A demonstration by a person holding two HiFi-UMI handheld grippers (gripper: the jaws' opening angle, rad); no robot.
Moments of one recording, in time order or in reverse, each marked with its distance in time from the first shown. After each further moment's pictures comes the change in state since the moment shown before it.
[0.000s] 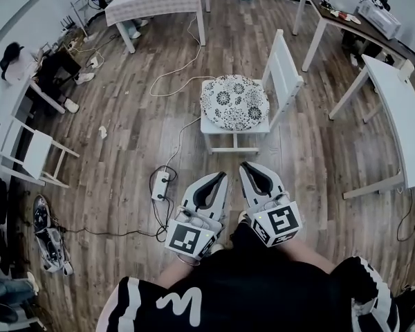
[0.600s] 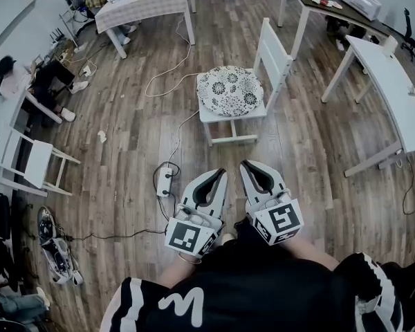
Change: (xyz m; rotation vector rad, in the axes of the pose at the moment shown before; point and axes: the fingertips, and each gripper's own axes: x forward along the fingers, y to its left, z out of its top) left arm -0.084 -0.022 0.008 0.008 -0.012 -0.088; right arm -0.051 0.076 -0.007 -0.024 -0.016 -0.076
